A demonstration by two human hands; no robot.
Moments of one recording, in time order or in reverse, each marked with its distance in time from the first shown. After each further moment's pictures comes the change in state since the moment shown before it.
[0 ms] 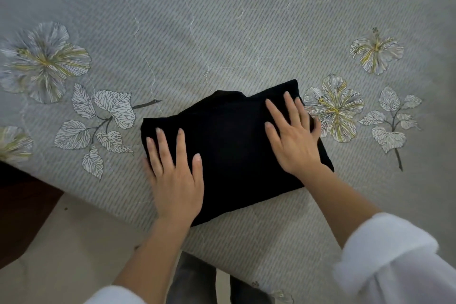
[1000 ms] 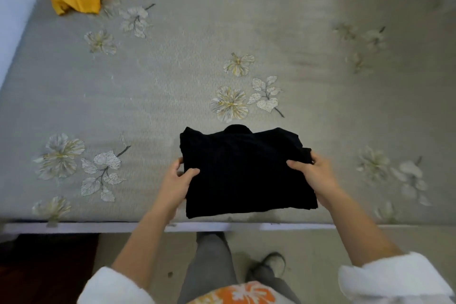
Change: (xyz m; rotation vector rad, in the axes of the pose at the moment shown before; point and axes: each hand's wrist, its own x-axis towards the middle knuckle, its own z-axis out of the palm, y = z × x) left_hand -0.097 0.107 -0.157 -0.744 -0.691 -0.120; right_hand -0.286 0.063 -0.168 1.334 0.199 0.842
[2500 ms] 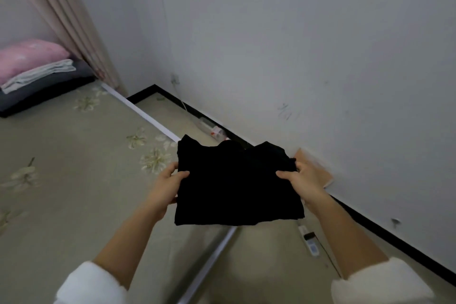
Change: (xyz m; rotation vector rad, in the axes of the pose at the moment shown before) left_hand -0.212 0.063 1.026 0.586 -0.746 0.331; right_hand -0.066 0.230 -0.952 0.512 0.699 -0.114
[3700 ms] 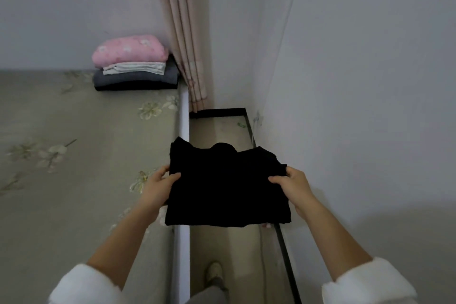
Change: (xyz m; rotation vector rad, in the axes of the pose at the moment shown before) left_hand 0.397 0.177 0.026 -0.376 0.782 -0.036; right_hand 0.583 -0.249 0.132 -0.258 -0.674 -0.115
